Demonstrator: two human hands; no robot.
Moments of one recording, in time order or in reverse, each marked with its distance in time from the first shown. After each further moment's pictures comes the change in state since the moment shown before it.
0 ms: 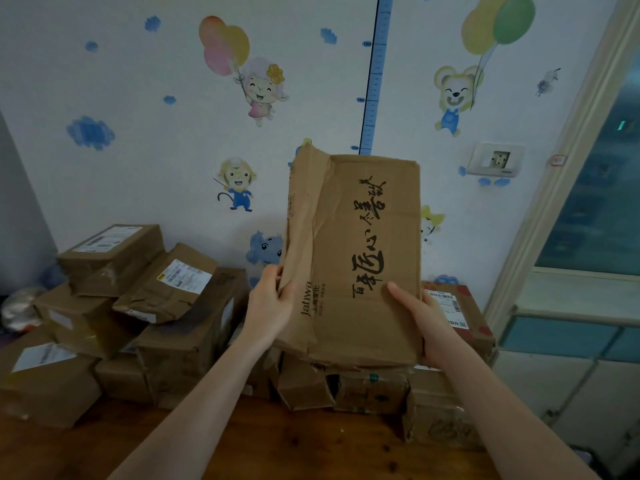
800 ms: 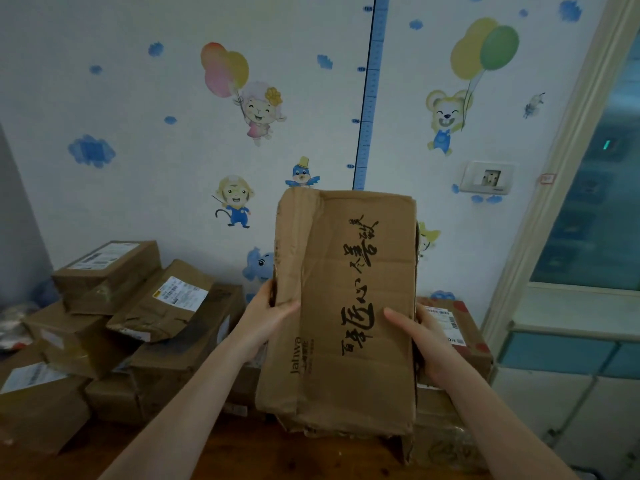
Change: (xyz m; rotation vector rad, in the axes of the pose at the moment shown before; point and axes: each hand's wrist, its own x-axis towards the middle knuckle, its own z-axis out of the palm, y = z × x) left_hand 0.014 0.003 -0.011 -0.358 -0.302 -0.238; right_hand -0.007 -0.002 -0.006 0.048 -0.084 -0.084
